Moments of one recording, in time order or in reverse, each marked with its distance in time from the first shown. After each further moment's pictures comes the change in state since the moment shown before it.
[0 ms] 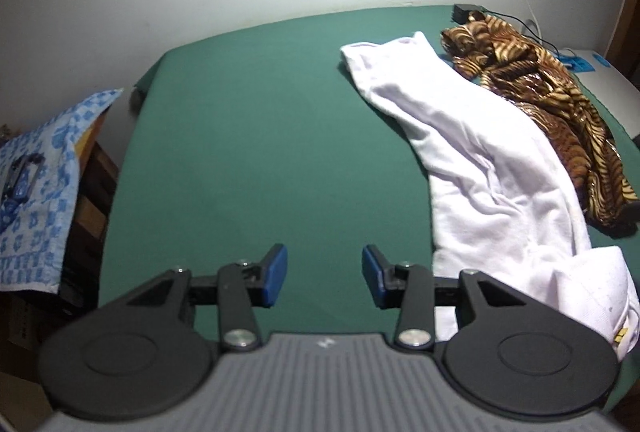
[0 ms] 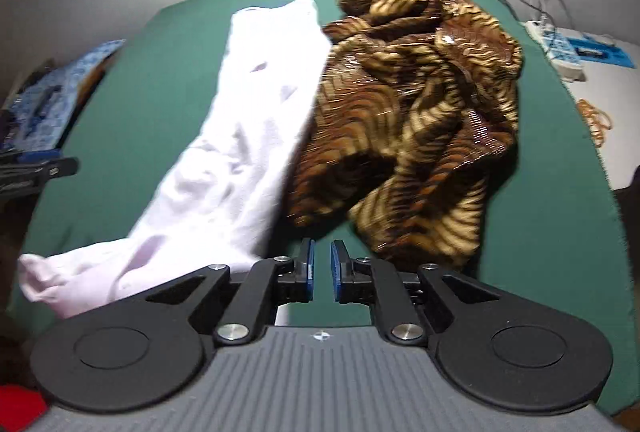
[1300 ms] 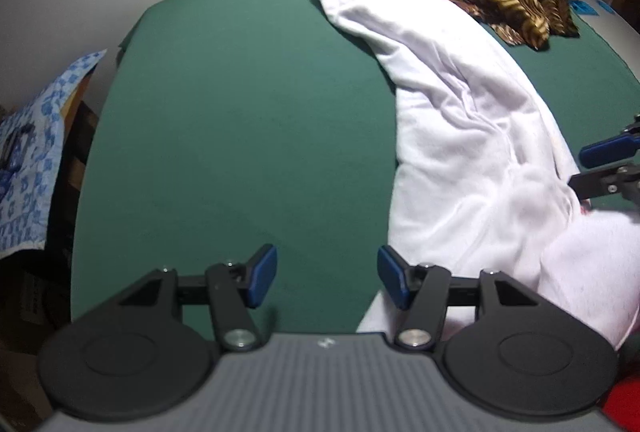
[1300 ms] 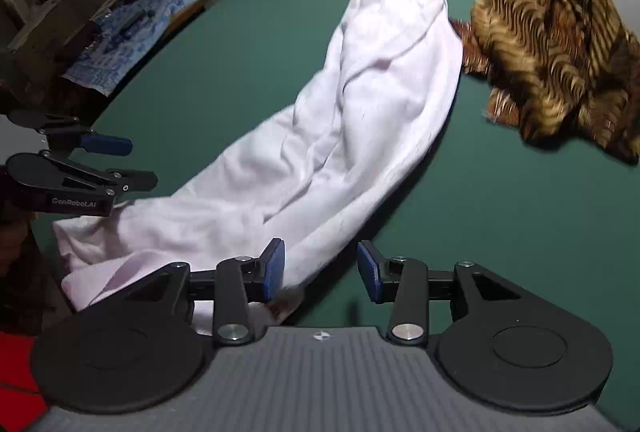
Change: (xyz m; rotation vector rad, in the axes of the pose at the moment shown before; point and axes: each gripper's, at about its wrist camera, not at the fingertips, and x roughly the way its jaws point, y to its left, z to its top) left arm 0.020 -0.044 -0.037 0.054 0.148 0.021; right arm 0.005 0.032 -0.005 -0.230 0.079 0.271
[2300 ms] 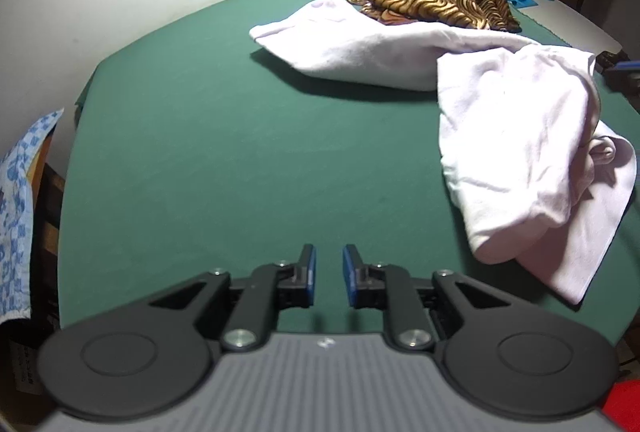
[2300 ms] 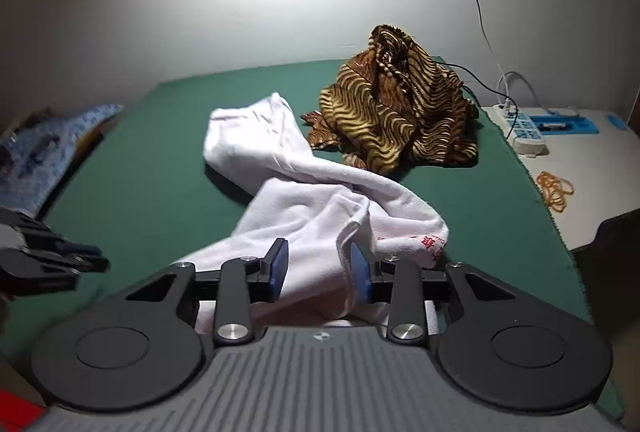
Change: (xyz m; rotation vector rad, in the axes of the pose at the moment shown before) left arm -0.004 0.000 0.005 0.138 -0.107 -0.082; right arm -0.068 0.007 -0.022 0.185 -0.329 -0.430
